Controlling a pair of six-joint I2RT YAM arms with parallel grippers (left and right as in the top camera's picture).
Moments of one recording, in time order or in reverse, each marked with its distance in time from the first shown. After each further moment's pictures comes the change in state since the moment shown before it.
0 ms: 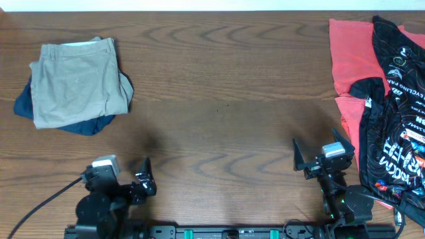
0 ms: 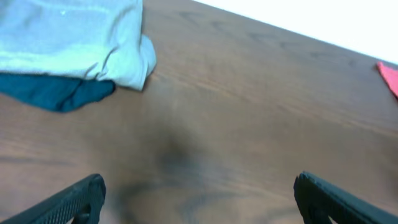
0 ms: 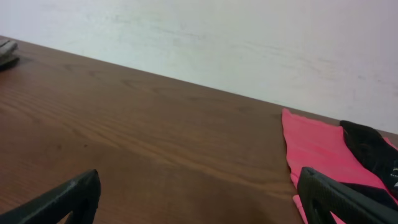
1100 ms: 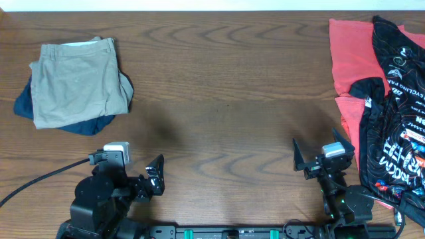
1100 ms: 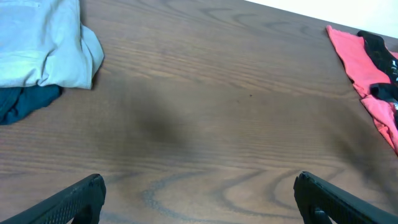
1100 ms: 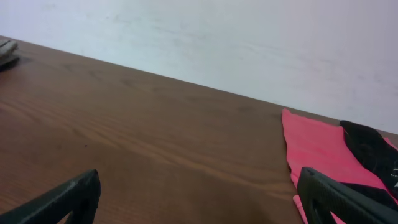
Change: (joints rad) left arm -0.196 0.295 0.269 -0.091 0.022 -0.037; right arm 0.000 0.000 0.000 0.000 -0.001 0.000
